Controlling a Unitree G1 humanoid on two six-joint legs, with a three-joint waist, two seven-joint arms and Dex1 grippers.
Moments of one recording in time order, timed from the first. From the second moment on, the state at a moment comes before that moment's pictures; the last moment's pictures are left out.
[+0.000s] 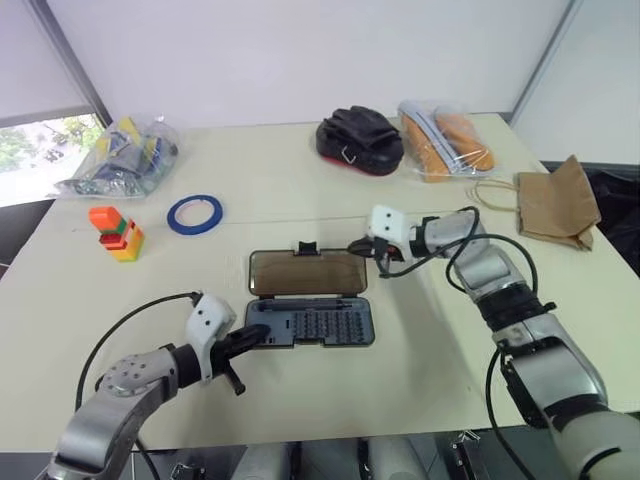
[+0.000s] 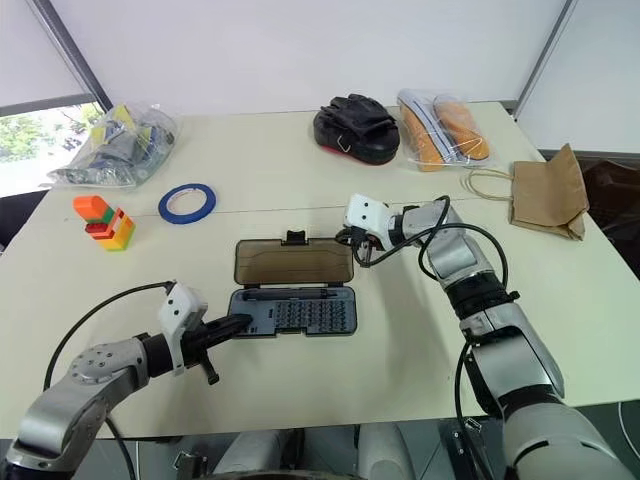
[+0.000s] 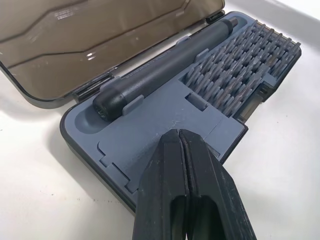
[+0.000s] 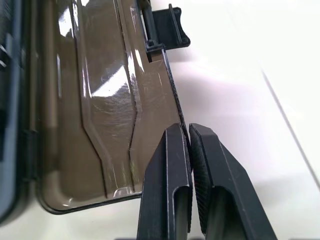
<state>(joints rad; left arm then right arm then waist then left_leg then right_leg) 0.16 0.59 0.02 -0.46 -0.42 0.53 -0.72 -0.78 -0.51 0.29 0.40 -0.07 0.13 1.07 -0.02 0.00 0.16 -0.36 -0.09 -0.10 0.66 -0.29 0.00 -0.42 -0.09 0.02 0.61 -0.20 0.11</state>
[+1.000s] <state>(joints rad) -0.28 0.56 0.18 0.11 -0.52 0.45 -0.63 -0.68 -0.56 0.26 0.16 -0.06 0.17 1.04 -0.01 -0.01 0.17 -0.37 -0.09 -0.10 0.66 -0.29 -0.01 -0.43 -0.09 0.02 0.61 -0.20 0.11</state>
